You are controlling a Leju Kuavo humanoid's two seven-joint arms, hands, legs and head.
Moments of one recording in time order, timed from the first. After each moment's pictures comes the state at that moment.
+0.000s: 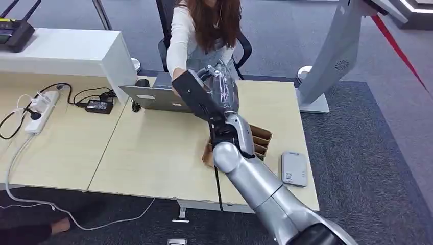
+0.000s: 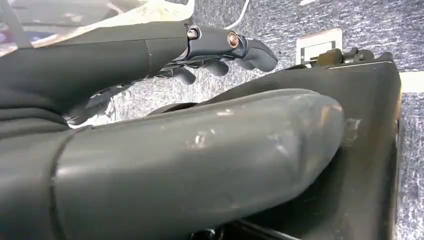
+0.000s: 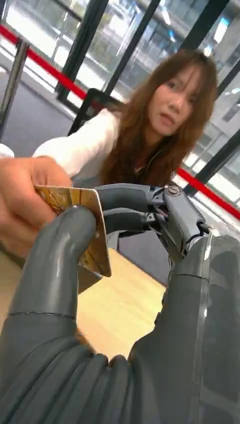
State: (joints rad) left arm -0.22 -0.17 -1.36 -0.18 -0.38 0.02 0.26; right arm -0.83 0.34 0.70 -0.81 0.57 -0.48 0.18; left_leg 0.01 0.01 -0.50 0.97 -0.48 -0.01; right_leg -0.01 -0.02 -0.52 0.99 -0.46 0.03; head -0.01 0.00
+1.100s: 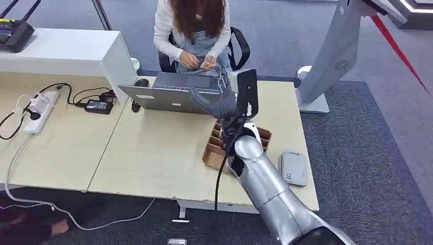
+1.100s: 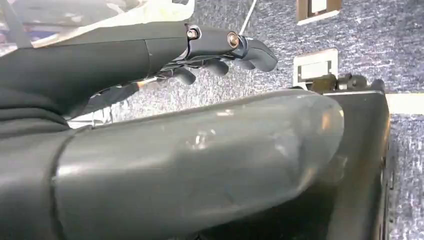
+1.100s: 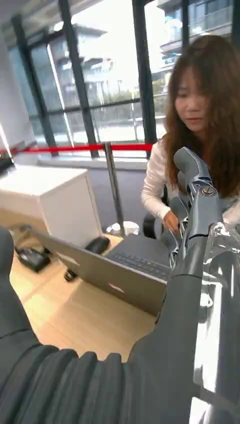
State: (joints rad) left arm -0.22 -0.17 -1.37 -0.18 -0.39 0.08 0.25; right arm -0.77 0.31 0.54 -0.82 -0.28 -0.22 -0.29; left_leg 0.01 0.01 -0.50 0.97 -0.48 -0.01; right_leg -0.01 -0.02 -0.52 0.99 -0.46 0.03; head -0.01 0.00
